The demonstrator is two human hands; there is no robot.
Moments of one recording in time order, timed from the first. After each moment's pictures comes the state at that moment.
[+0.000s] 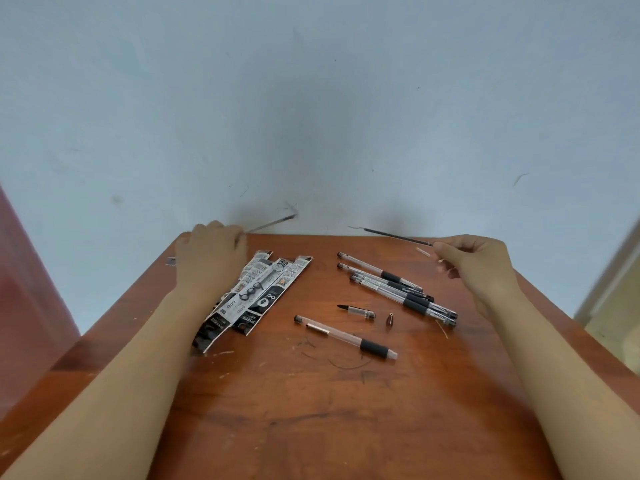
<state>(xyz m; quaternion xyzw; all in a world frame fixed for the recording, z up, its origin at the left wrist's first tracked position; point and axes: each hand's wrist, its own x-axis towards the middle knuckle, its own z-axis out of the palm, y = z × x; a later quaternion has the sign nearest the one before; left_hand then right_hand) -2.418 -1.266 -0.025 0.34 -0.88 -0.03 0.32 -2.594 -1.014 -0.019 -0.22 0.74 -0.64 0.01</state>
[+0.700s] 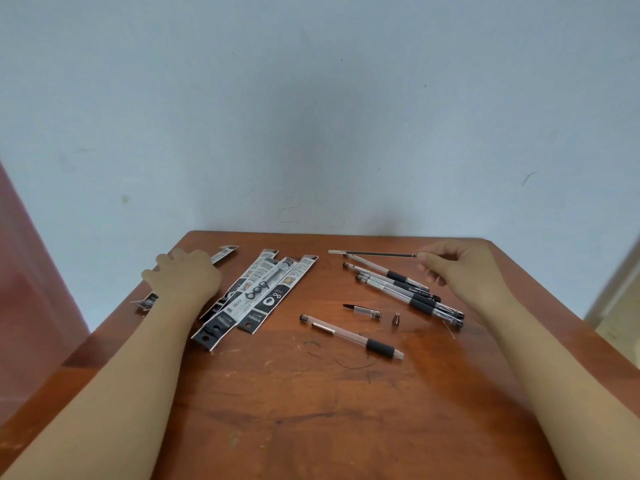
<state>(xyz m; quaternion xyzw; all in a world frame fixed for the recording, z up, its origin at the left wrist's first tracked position) -2.406 -1.296 -0.044 0.55 -0.83 -0.03 0.10 -2.581 -1.026 -0.025 -0.28 0.76 -0.59 0.03</state>
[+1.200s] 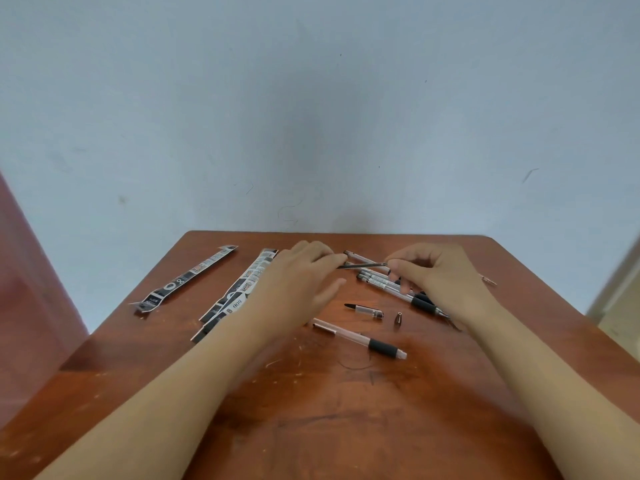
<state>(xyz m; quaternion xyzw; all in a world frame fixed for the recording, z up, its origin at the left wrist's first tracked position) -2.429 -1.197 -0.031 -0.01 -0.95 -0.01 0.31 -2.542 -1.037 -0.015 -0.35 0.75 -0.56 0.08</state>
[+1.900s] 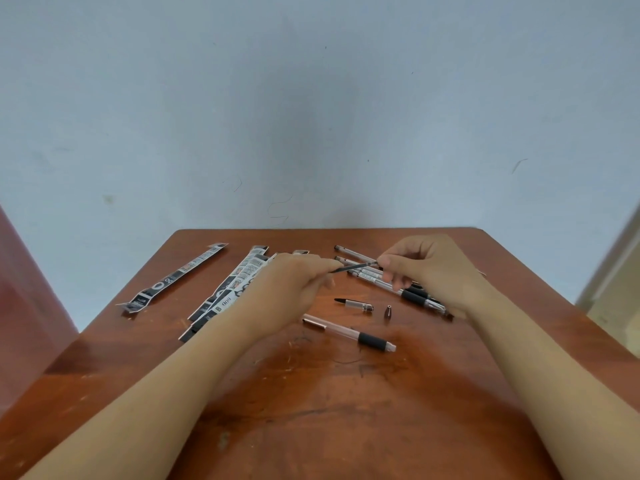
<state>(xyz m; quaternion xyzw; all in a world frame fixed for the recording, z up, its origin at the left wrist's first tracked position) -2.425 -1.185 -0.024 0.02 -0.95 -0.17 0.24 -2.545 -1.029 -0.008 -0.40 0.73 -0.54 0.13</state>
